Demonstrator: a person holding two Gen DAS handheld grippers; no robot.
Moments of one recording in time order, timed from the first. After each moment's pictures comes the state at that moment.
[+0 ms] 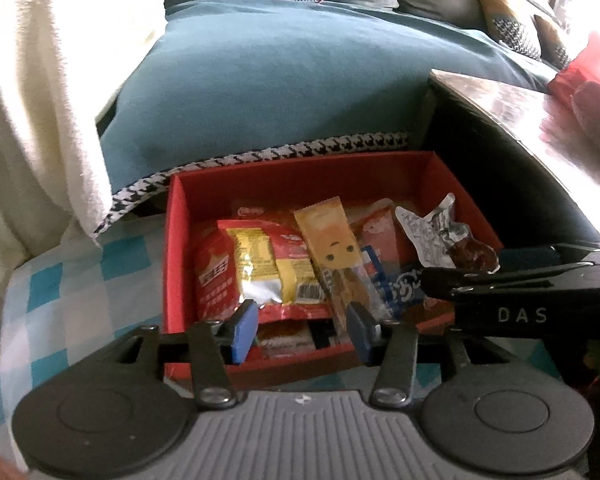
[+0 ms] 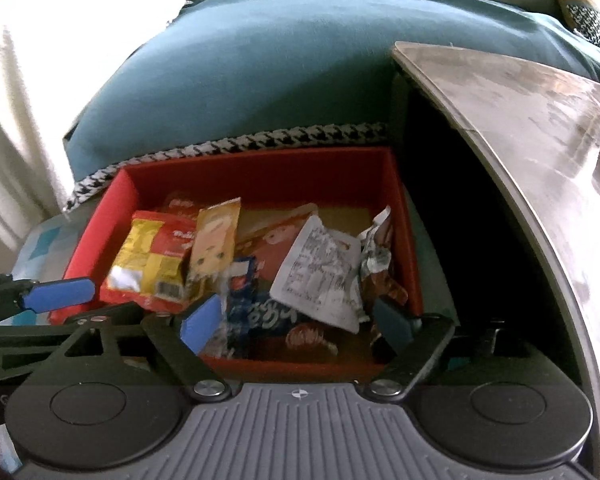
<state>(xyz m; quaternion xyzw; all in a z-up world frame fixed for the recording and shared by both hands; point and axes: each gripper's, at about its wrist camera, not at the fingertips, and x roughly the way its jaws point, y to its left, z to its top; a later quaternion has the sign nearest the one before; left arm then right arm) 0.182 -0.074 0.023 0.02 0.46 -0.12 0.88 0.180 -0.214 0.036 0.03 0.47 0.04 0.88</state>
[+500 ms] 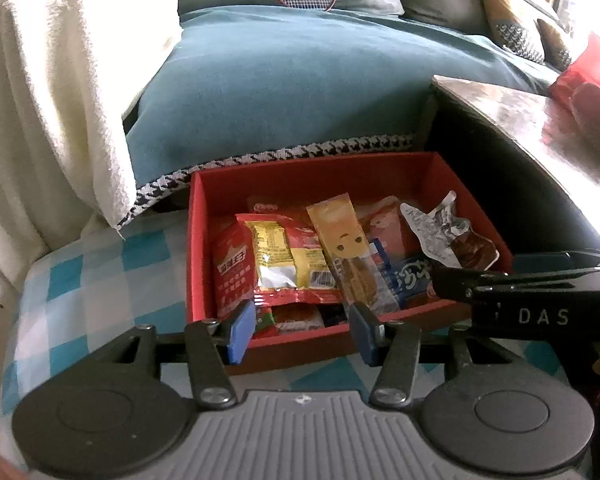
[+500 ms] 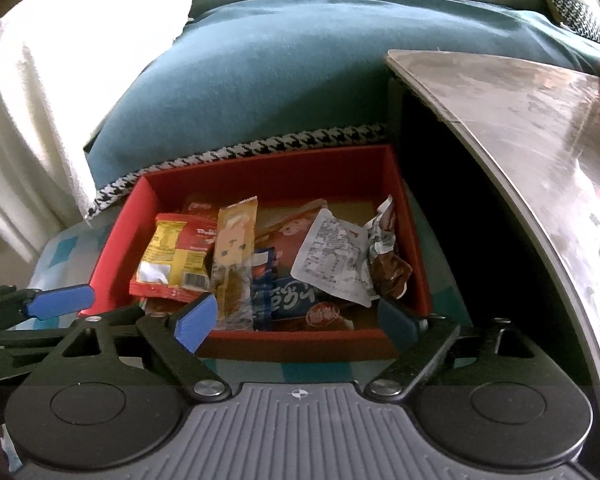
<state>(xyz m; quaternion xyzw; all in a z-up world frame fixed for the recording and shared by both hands) 0.165 -0.066 0.031 0.02 0.45 -0.11 0.89 0.155 -0.208 0.049 0.05 0.46 0.04 0.89</state>
